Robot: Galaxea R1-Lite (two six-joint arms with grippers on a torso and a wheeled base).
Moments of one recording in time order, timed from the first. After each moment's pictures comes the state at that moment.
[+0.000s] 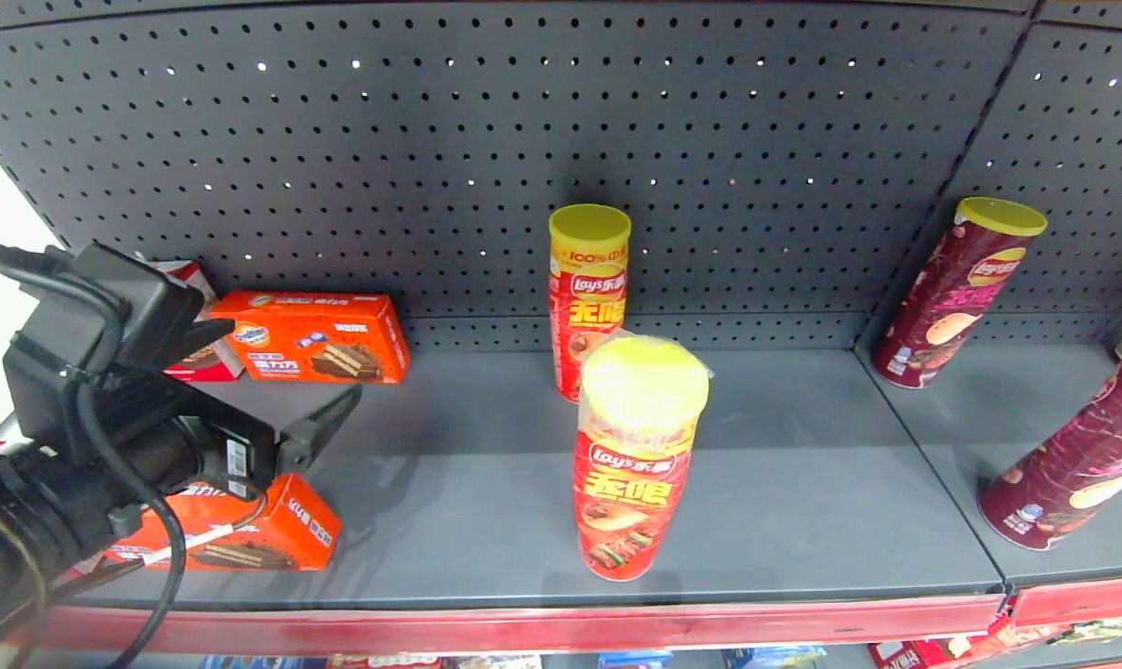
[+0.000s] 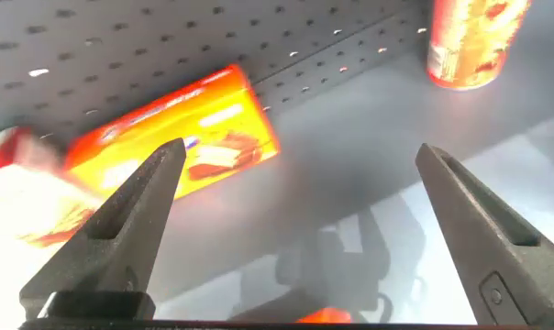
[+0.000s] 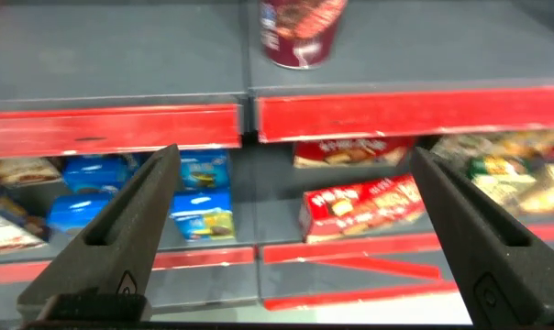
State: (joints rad) left arm -0.37 1.26 -0.51 -0.68 0.17 0.33; right arm -0.02 0.05 0.00 0.00 -0.03 -0.01
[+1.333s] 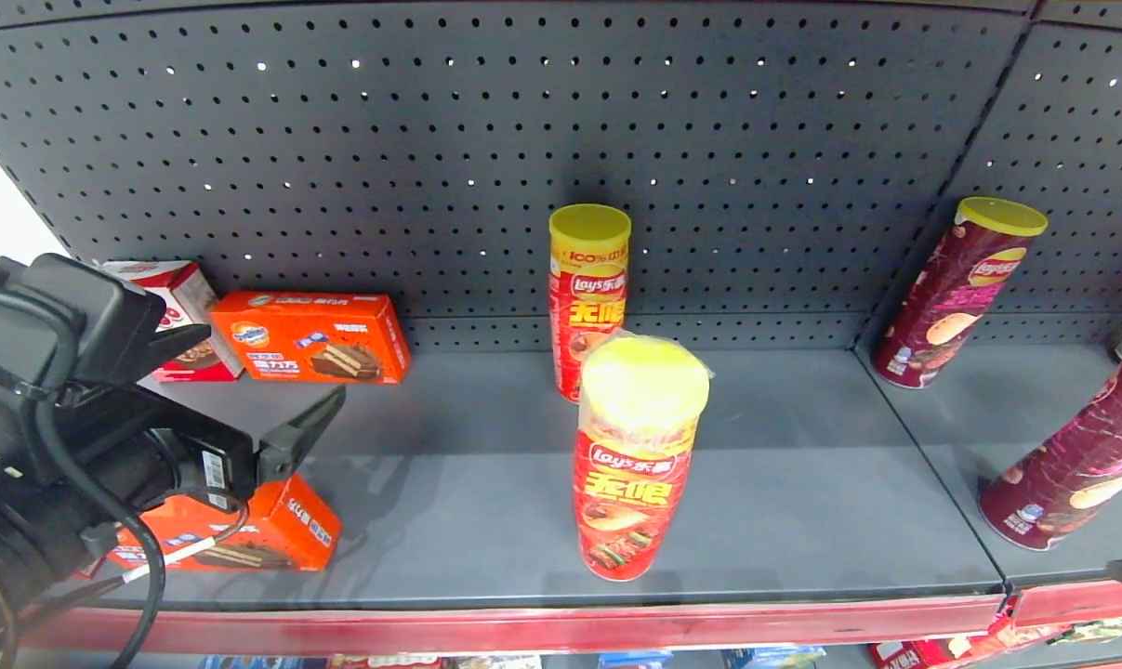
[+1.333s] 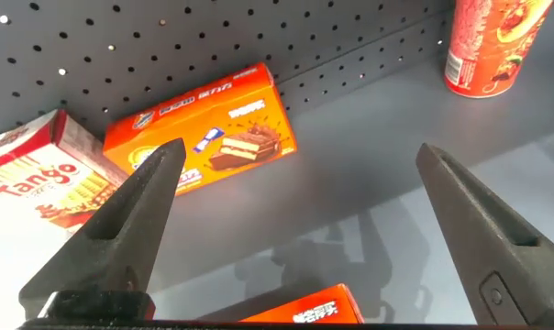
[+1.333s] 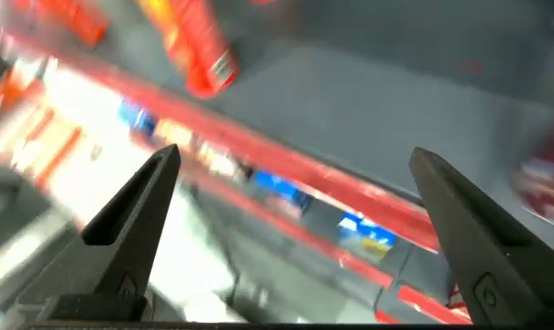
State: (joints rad) left arm -0.38 1.22 -0.47 -0.71 0.18 0.31; right arm 0.52 0.71 -0.44 0.01 0.16 0.02
